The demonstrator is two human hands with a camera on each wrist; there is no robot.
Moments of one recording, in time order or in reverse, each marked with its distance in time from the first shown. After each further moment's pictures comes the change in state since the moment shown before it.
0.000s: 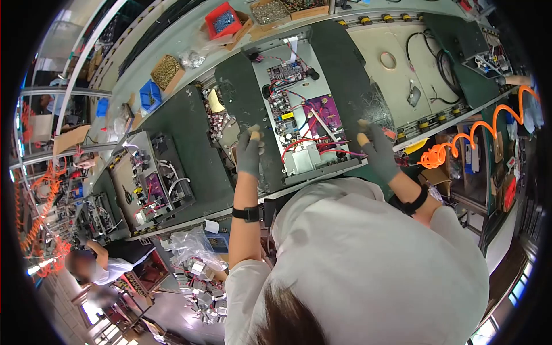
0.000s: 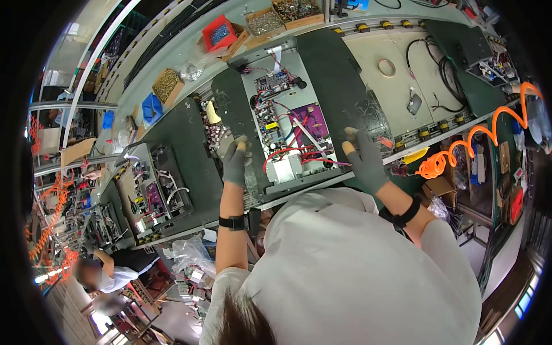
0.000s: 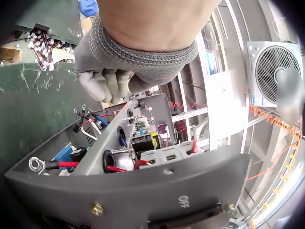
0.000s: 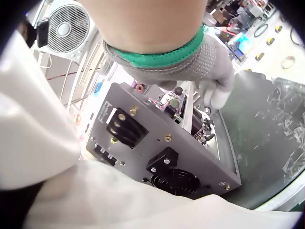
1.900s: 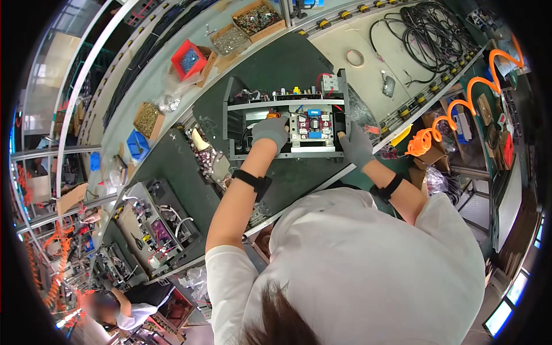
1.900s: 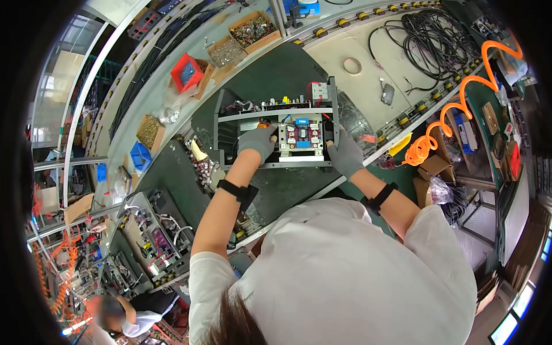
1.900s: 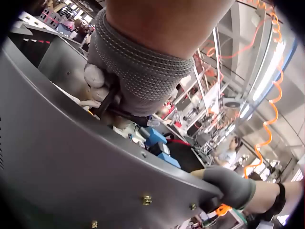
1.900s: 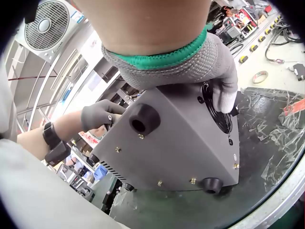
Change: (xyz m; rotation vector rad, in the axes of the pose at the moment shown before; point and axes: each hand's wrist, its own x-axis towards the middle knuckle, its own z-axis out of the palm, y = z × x) left_hand 0.061 0.061 0.157 1.666 -0.598 0.418; right_hand 0.041 0.028 -0.008 -0.508 0.097 0.440
